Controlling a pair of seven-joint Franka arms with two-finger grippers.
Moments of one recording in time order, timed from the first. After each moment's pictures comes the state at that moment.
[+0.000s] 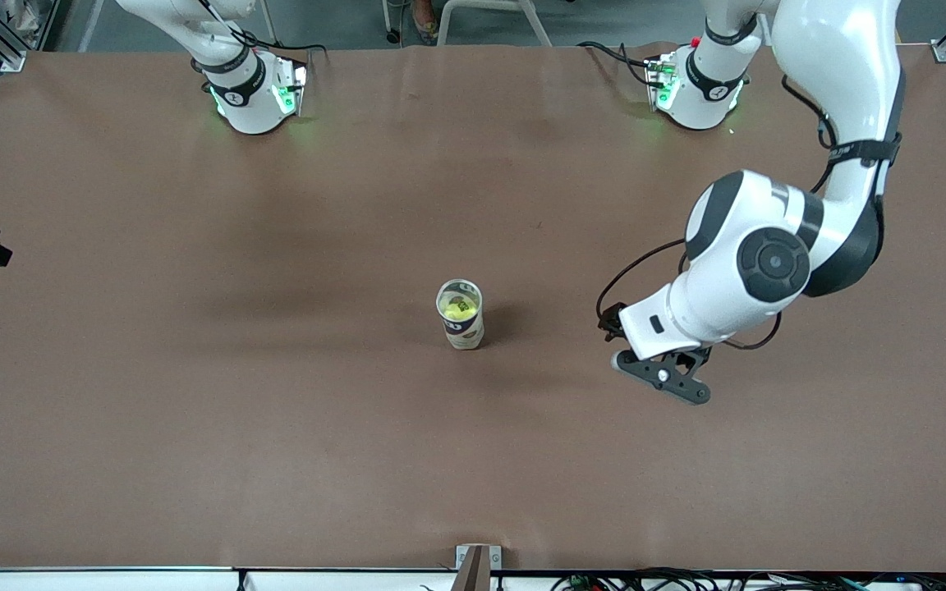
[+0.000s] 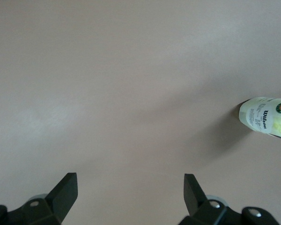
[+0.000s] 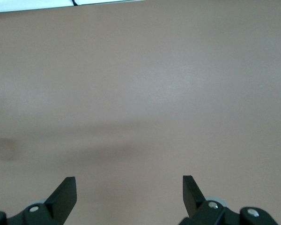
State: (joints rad) left arm -0.25 0.50 -0.17 -1.38 -0.01 1.89 0.01; right arm -0.07 0.08 -0.06 -1.45 0.01 1.60 -0.05
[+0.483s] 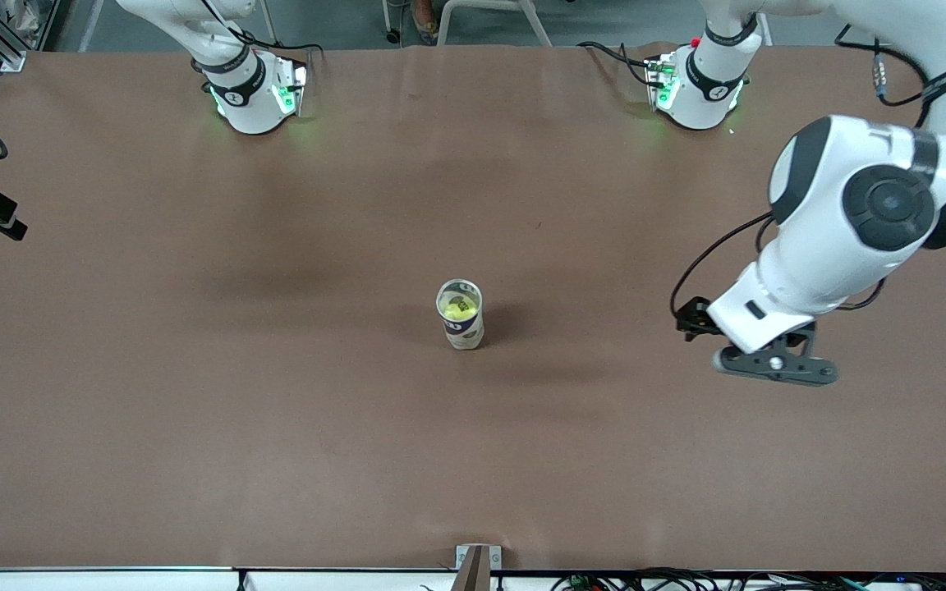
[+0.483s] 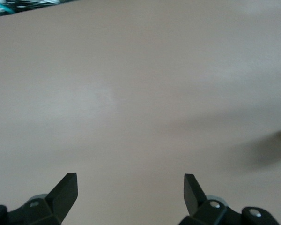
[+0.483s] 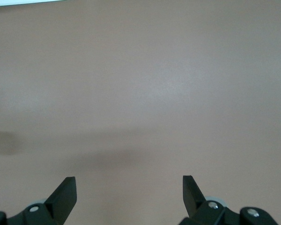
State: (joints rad) left arm -0.17 0.38 -0.13 -1.37 0.11 1.80 -0.16; right arm -0.07 -0.04 -0.06 -1.61 0.01 1.66 -0.05
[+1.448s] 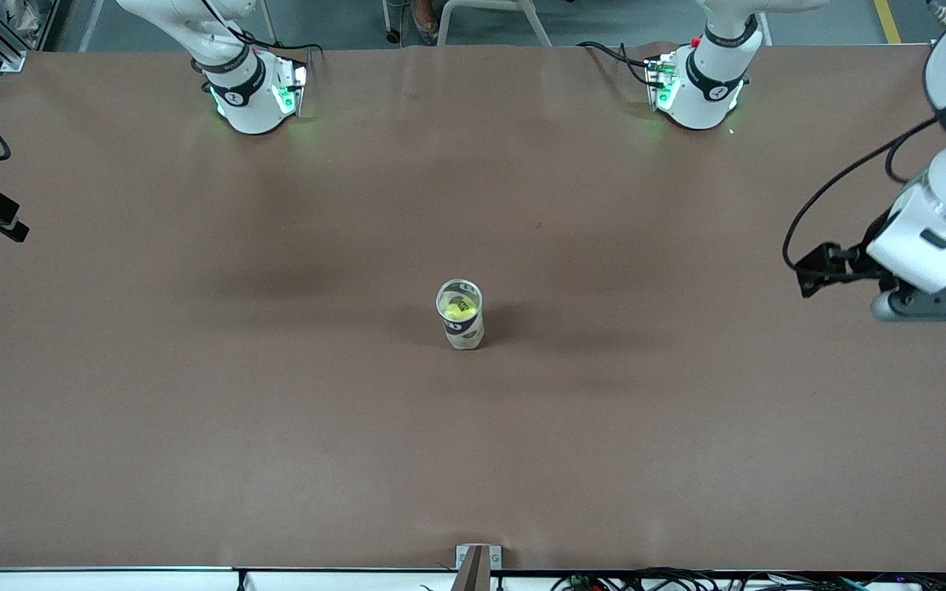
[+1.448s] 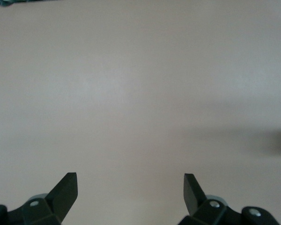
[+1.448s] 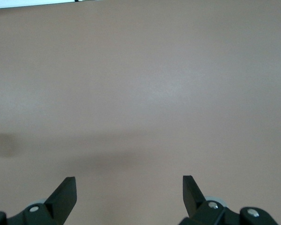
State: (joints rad) left arm -0.06 0.18 -0.12 -1.37 0.12 1.58 -0.13; right arm -0.07 -0.04 -0.06 -1.62 0.01 1.67 -0.05
